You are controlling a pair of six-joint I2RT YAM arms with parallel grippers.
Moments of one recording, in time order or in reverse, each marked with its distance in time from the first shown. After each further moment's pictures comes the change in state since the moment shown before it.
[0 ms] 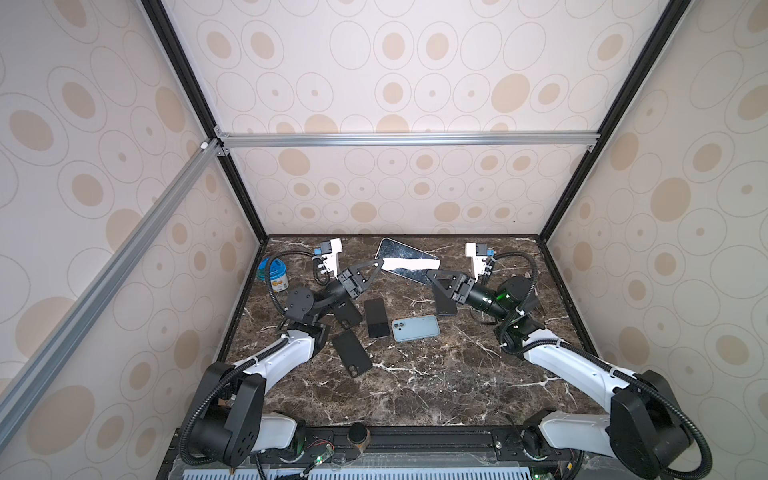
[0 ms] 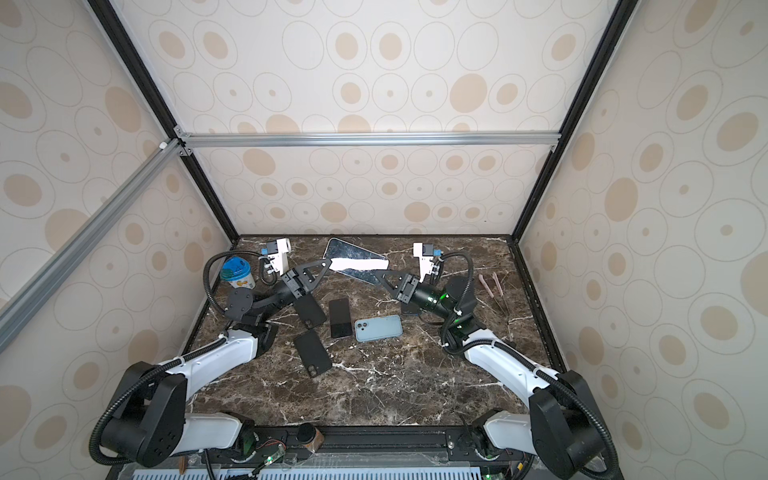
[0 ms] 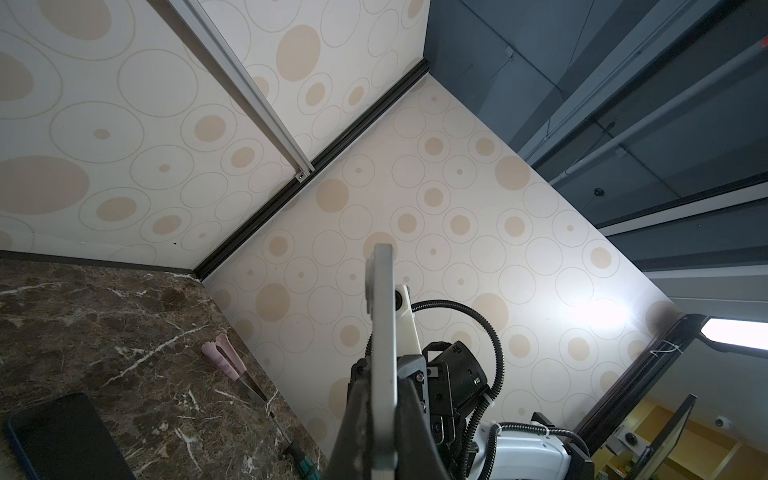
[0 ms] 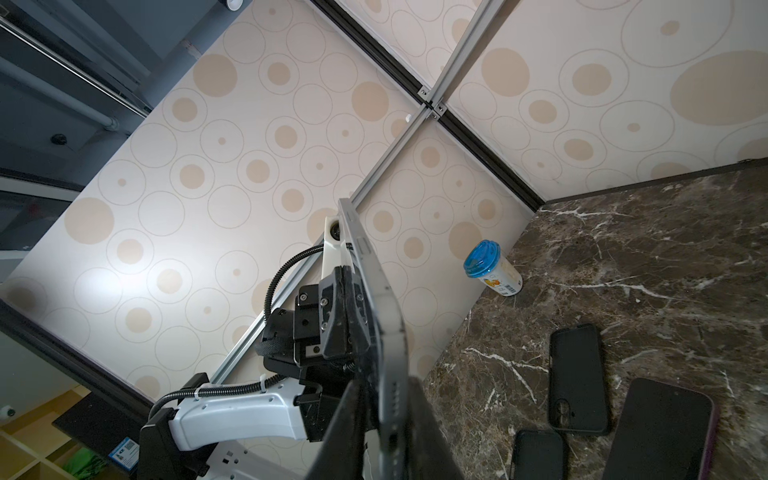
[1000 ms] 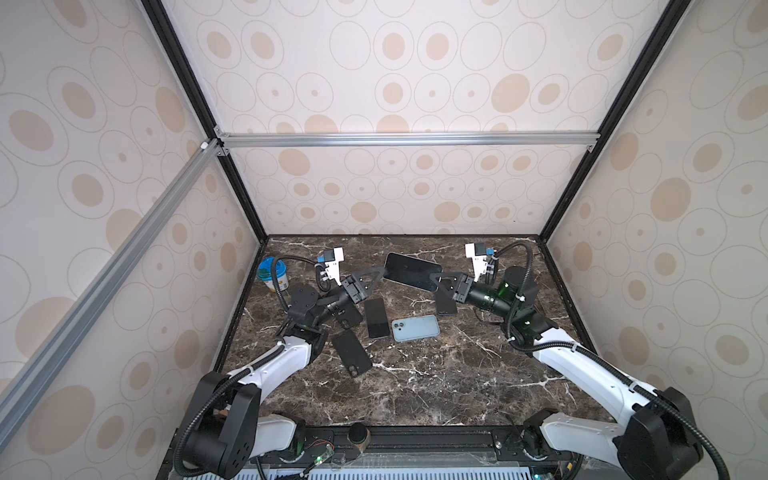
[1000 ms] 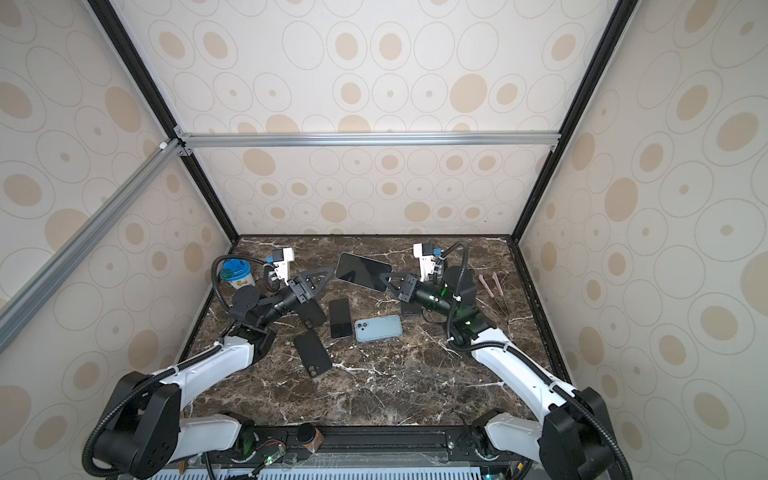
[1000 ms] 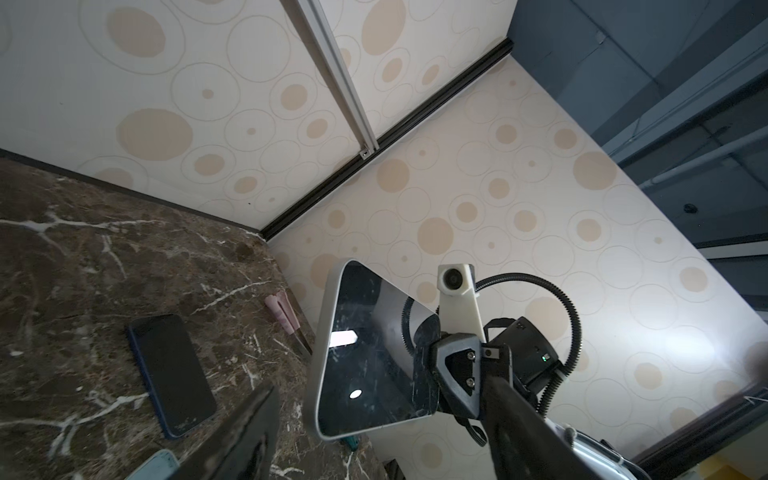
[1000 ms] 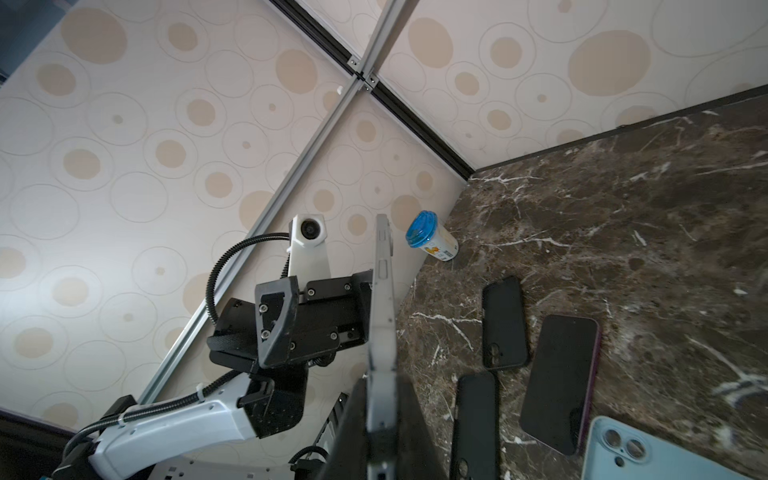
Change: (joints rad) left arm 0.003 -0.077 -0.049 -0.329 -0.045 0.160; right arm -0.020 -0.088 0.096 -0.483 0.058 -0.180
